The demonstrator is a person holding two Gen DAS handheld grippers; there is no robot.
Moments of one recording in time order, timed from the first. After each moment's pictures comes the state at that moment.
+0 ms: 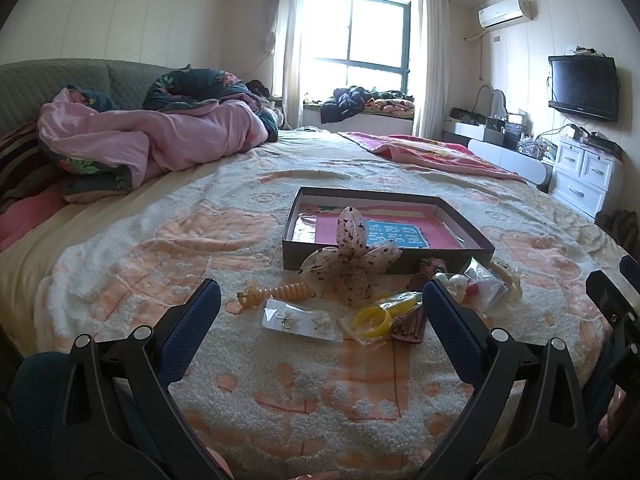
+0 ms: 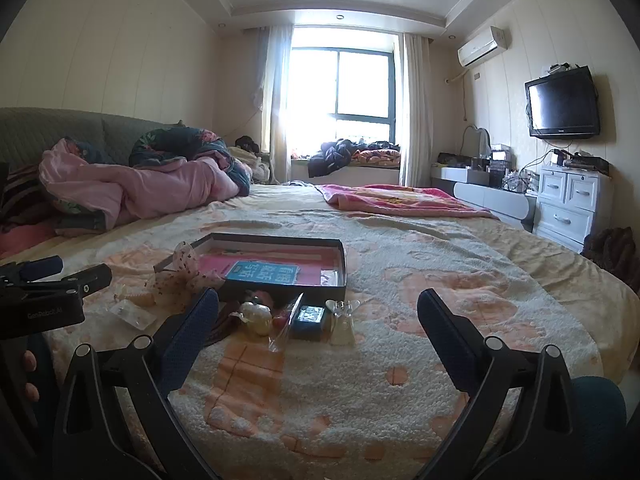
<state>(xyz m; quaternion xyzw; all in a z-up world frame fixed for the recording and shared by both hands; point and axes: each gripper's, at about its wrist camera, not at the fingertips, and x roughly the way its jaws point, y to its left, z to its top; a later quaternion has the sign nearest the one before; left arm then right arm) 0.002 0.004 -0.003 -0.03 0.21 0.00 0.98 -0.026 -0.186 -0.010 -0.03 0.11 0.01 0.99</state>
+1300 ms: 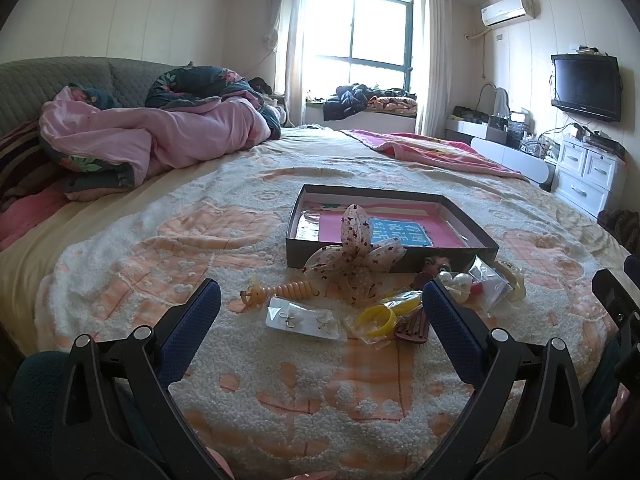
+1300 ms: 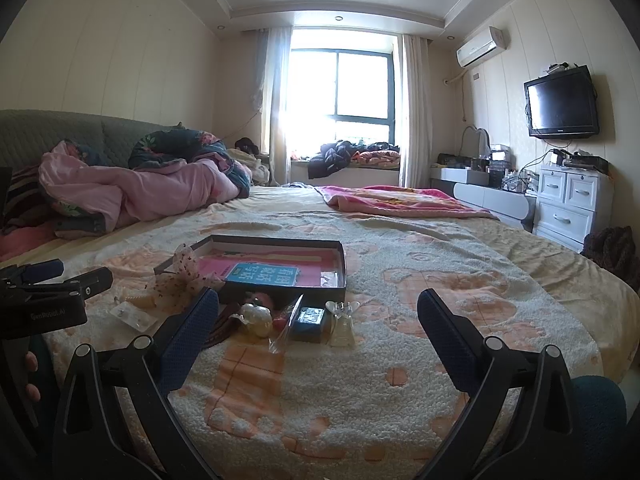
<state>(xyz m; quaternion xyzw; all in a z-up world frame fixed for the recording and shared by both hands) 0.002 0.007 -0.004 -0.03 0.21 0.00 0.98 -0.026 -0.186 -0.009 -0.03 0.11 0.01 0.99</state>
